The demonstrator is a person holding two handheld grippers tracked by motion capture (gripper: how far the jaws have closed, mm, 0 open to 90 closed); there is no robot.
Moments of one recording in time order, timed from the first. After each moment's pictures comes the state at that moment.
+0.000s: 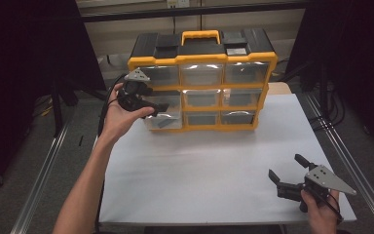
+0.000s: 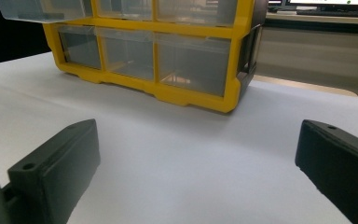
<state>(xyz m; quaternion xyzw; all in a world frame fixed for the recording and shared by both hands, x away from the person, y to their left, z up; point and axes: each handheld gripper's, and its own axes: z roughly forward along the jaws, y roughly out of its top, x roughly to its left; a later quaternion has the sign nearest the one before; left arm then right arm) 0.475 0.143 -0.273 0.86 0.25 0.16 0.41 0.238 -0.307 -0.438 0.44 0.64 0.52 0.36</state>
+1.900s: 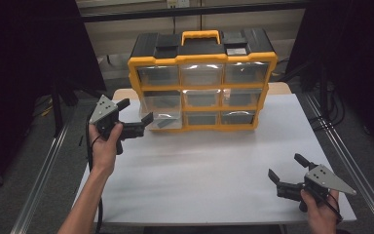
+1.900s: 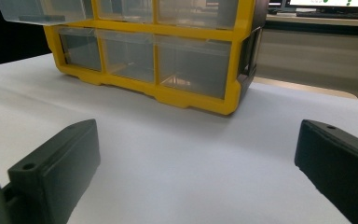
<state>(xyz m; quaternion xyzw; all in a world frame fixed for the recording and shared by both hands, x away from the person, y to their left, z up) 0.405 0.193 -0.320 0.71 0.30 0.26 0.58 0.238 -0.306 -0.436 0.44 0.64 0.52 0.36</state>
